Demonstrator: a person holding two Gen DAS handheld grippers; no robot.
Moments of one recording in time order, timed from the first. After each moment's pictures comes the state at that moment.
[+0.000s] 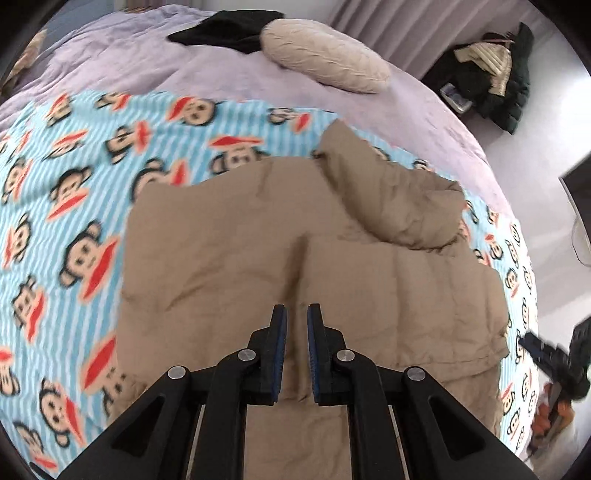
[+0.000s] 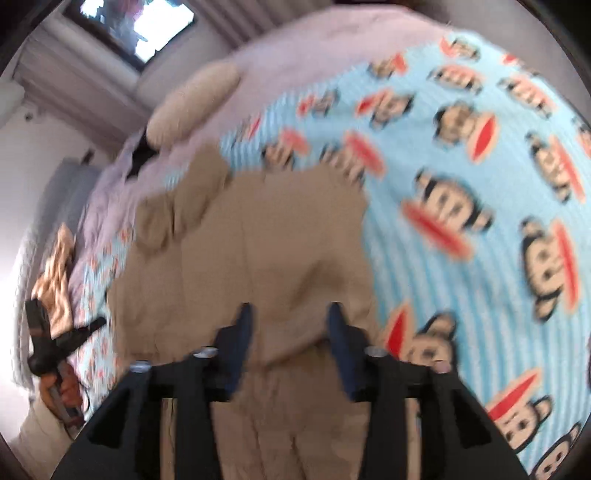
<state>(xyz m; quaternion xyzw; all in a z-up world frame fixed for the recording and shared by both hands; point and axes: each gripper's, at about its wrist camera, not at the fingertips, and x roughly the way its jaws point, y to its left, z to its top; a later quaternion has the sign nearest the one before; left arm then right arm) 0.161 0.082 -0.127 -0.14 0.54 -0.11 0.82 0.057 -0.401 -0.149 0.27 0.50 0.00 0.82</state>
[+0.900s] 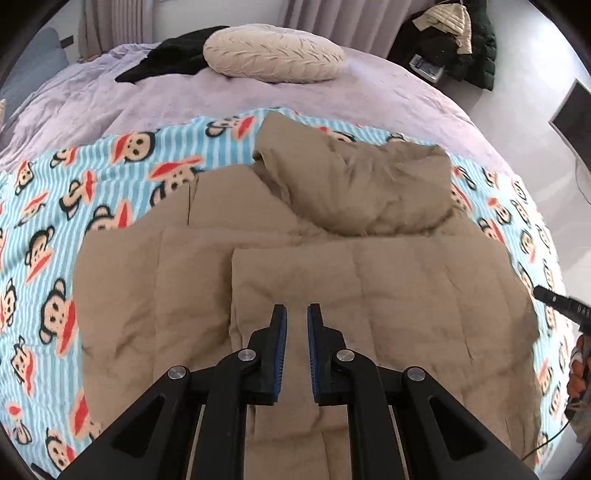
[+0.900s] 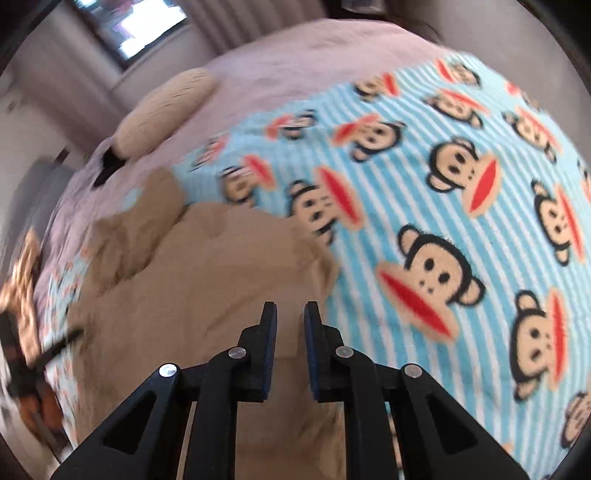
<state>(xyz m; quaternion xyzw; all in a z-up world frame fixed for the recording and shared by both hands) 0.170 0.024 -0.144 -0.04 0.53 -0.13 0.84 0.102 -0.392 -0.165 0.19 0.52 -0.02 0.83</state>
